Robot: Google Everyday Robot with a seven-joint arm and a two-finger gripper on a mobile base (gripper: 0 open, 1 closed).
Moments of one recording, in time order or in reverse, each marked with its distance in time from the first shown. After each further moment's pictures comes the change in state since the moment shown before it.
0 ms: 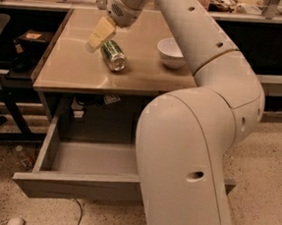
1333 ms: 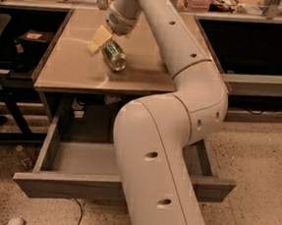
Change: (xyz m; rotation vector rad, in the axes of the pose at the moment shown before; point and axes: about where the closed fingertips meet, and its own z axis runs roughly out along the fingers) arm 0.006 -0.028 0.047 -0.020 0.051 0.116
